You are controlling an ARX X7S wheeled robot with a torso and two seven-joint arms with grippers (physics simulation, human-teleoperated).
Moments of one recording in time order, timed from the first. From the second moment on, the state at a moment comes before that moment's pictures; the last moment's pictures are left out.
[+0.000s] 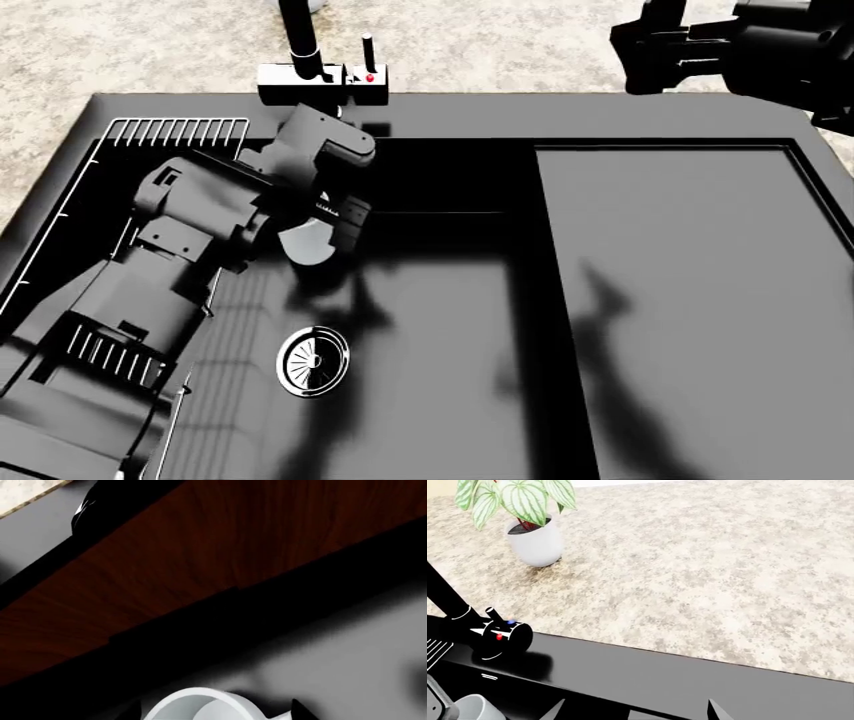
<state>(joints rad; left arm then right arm) -1.40 -0.18 0.83 -0.87 -0.53 -0.90 0.05 1.72 0.82 -0.97 0.29 1.59 0.85 0.24</state>
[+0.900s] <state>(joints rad) -1.38 -0.25 0.77 -0.73 -0.59 -1.02 0.01 1.72 0.82 -0.96 0.29 1.60 0.86 0.25</state>
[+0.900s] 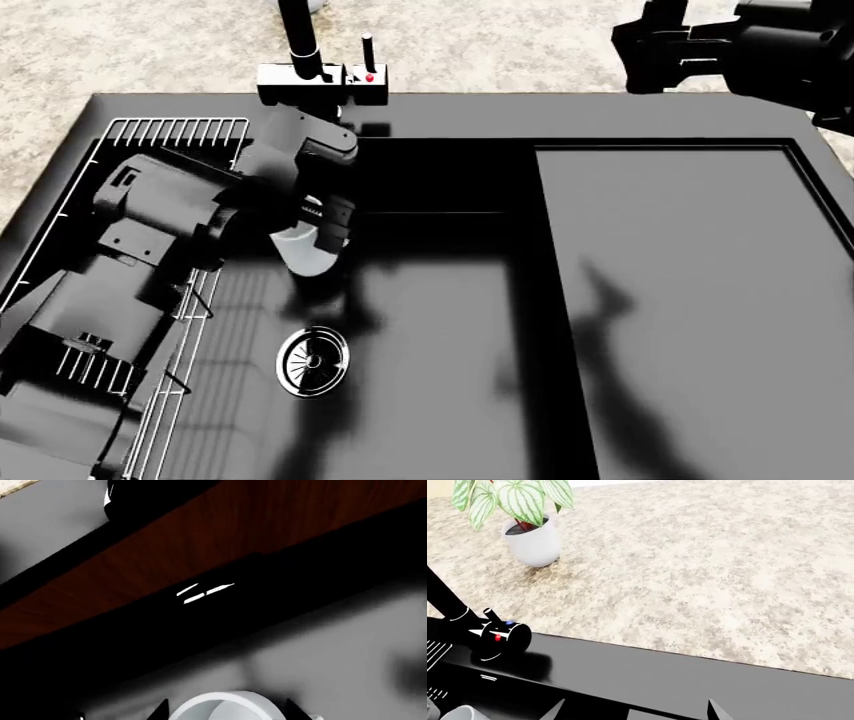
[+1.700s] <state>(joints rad) -1.41 -0.42 0.69 -0.21 -0.87 -1.35 -0.08 1.50 0.93 -0.95 0.10 1.53 0.65 0.20</state>
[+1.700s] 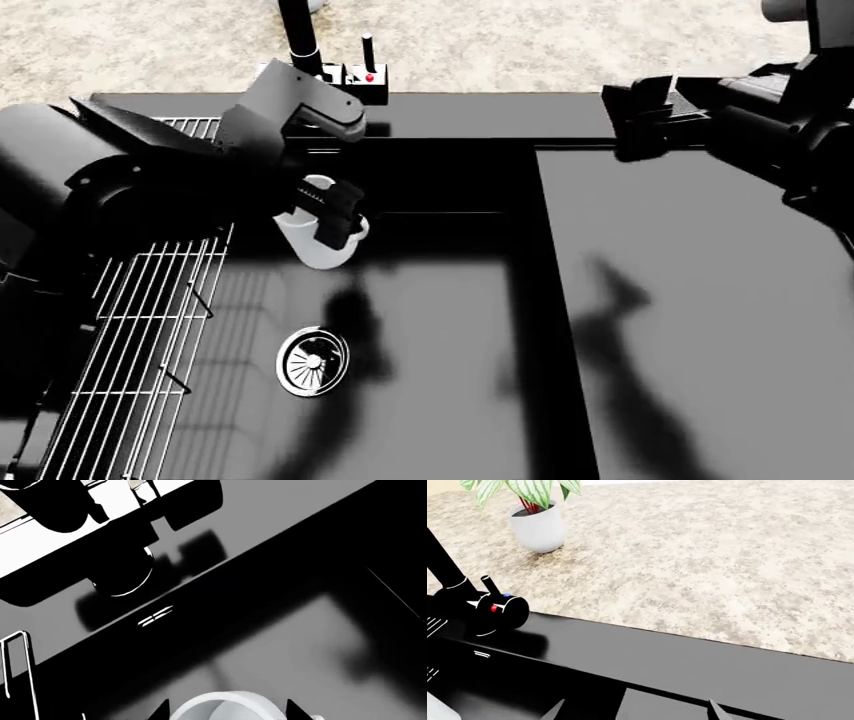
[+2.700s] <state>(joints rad) -1.92 -1.02 1.00 -0.10 -1.46 -1.56 -0.50 1.45 0.93 -0.96 0.10 1.52 0.65 0.20</state>
